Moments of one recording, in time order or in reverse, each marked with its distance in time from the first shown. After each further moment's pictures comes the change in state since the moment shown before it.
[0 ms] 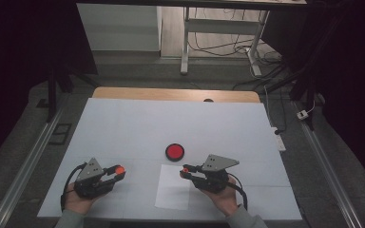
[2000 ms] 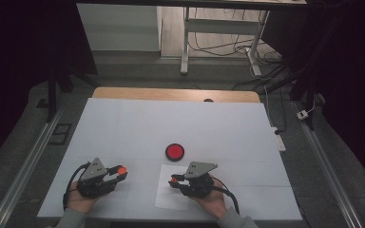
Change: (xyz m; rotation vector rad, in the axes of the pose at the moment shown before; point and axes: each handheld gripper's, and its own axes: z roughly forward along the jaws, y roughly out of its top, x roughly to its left) left arm 0.000 0.000 0.008 0.027 -0.005 0.025; right arm 0.015 -0.015 0.042 0.135 0.072 -0.053
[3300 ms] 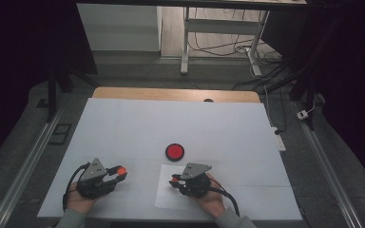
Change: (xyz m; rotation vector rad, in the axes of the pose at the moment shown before) left arm 0.000 -0.001 -0.001 0.000 0.004 -0.004; right arm -0.003 -0.010 0.016 0.070 -0.065 -0.034
